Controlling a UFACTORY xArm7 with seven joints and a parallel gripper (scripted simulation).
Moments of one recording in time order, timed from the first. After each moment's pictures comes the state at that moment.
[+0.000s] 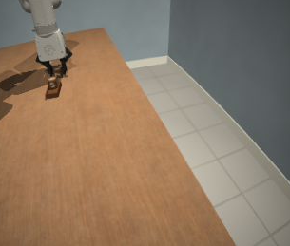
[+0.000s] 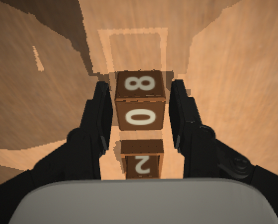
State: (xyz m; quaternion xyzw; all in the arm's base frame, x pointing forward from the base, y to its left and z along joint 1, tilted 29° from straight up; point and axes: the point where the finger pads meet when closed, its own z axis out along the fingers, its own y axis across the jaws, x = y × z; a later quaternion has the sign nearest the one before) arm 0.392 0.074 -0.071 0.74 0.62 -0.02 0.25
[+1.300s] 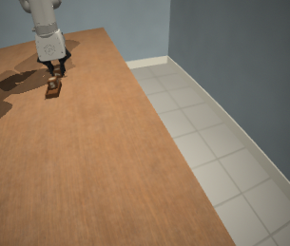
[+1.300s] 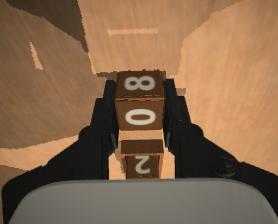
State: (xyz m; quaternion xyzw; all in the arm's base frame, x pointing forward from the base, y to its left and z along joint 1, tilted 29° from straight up) arm 0.392 0.074 -0.071 0.74 0.62 -0.02 0.25
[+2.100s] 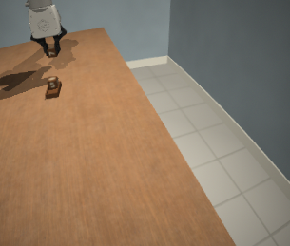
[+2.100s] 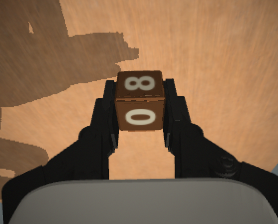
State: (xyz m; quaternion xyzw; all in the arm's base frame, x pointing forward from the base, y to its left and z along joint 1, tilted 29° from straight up) arm 0.369 0.110 0.005 0.74 0.62 -0.02 0.25
